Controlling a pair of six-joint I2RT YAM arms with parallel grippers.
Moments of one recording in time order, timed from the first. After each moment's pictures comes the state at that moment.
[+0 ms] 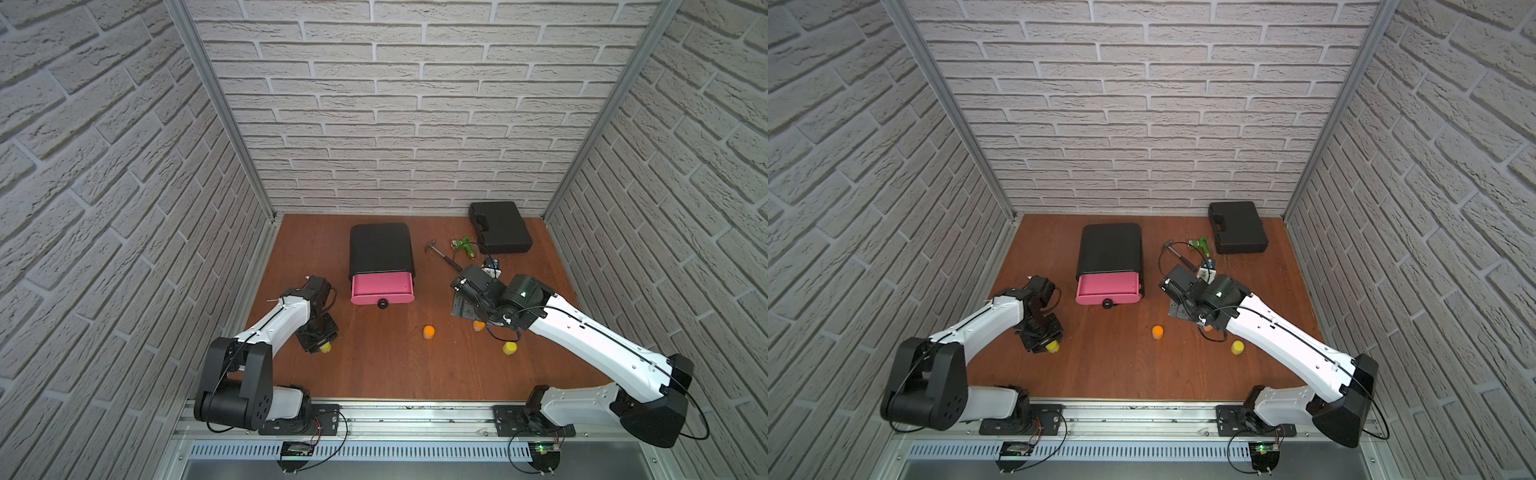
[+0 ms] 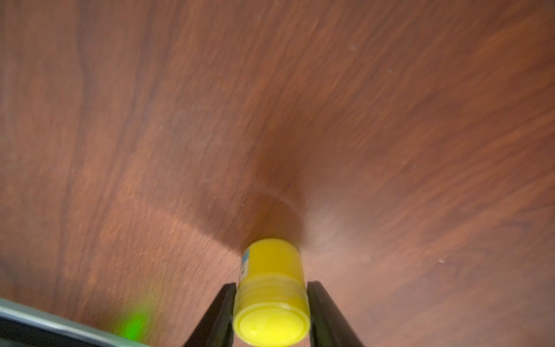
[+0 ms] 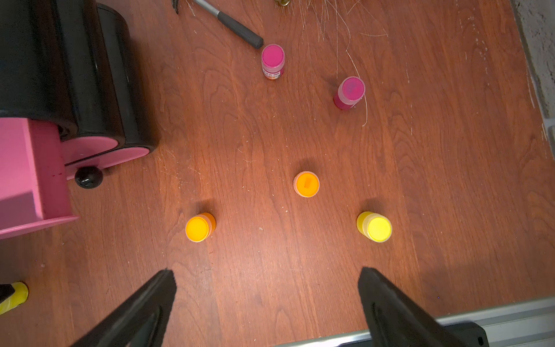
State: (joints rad) left arm -0.18 1.36 0.74 -0.96 0.04 -0.80; right arm 0.80 1.28 1.31 -1.30 0.45 1.04
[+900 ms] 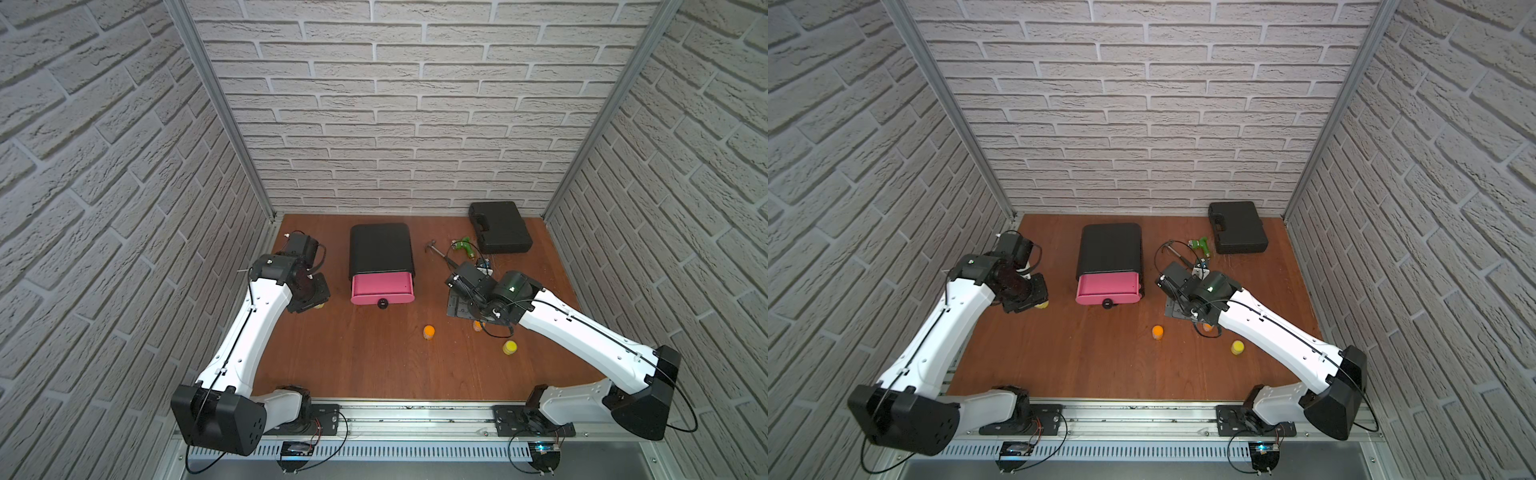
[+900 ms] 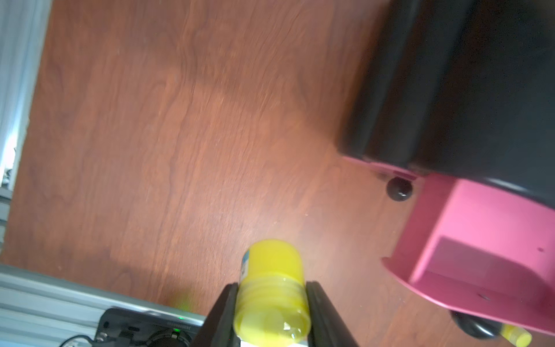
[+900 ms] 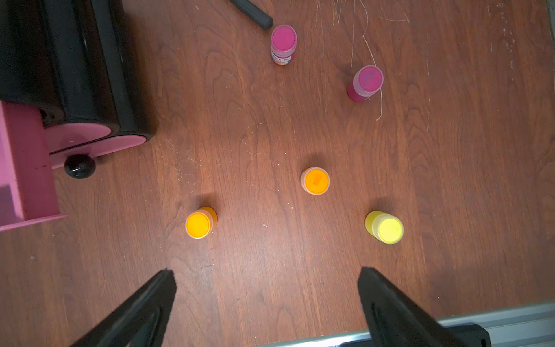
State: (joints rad) left arm -0.20 1.26 1.33 -1.32 -0.02 -0.53; right arm 0.78 1.34 1.31 -1.28 0.40 0.99
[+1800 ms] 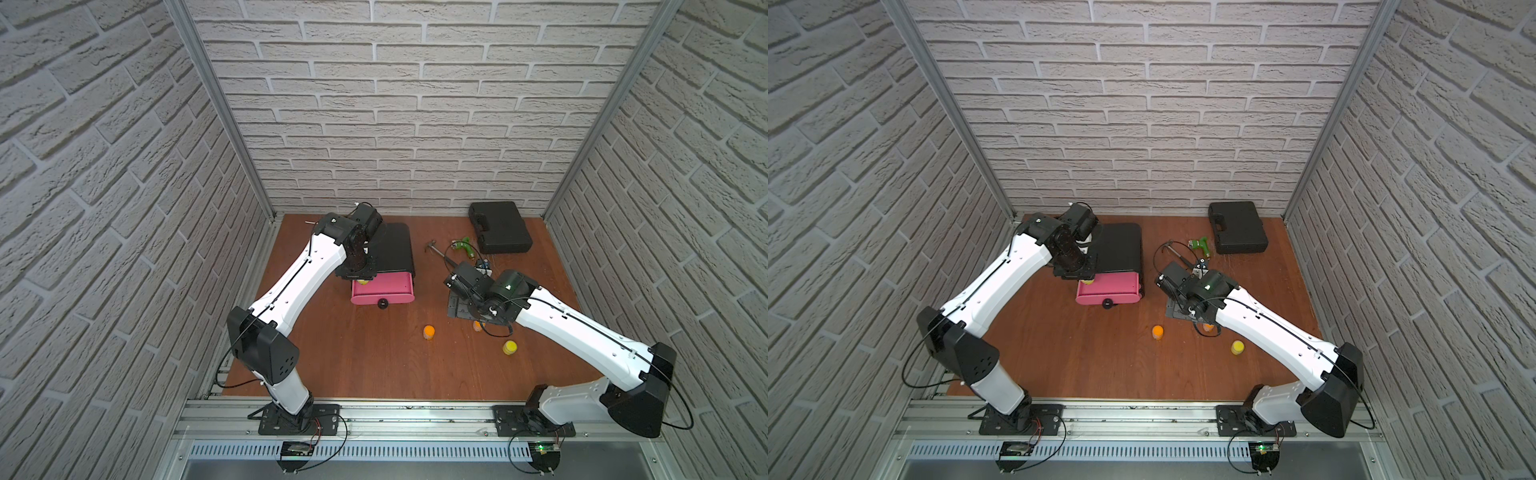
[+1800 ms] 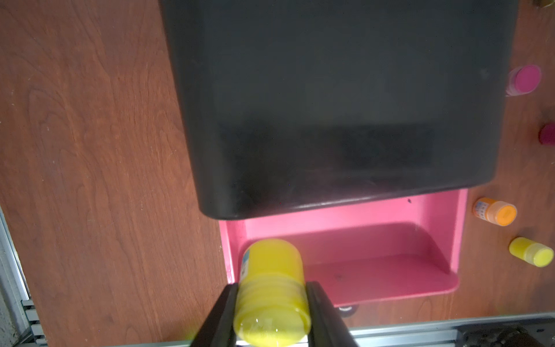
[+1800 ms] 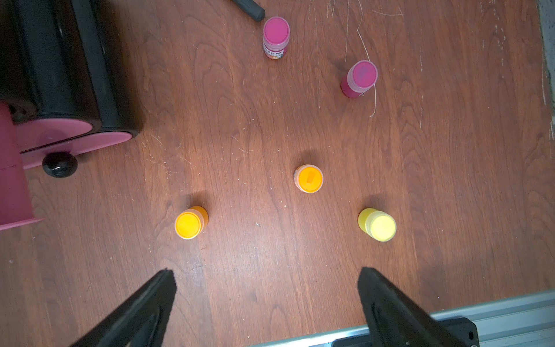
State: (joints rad) left arm -0.53 1.68 1.78 -1.42 -0.06 -0.45; right arm 0.77 1.36 1.31 -1.29 0.40 0.98
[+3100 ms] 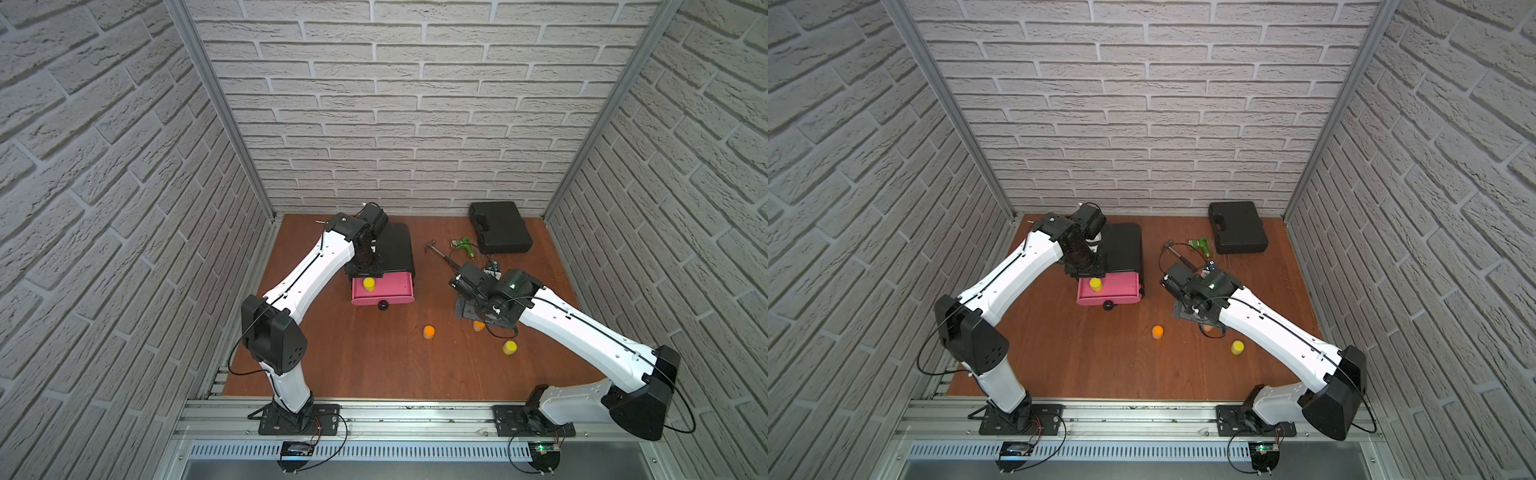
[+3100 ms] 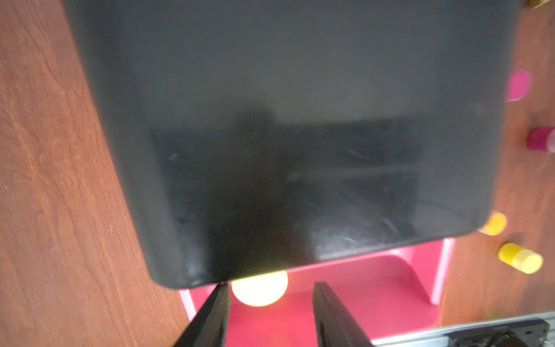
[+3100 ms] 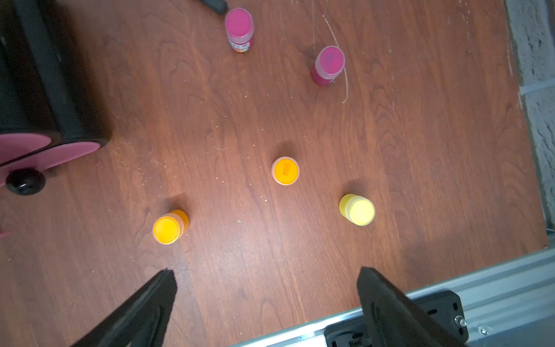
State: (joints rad) left arm -0.53 1.73 1.78 -1.33 -0.01 -0.45; right arm 0.72 1.34 1.31 -1.37 0.41 1.06
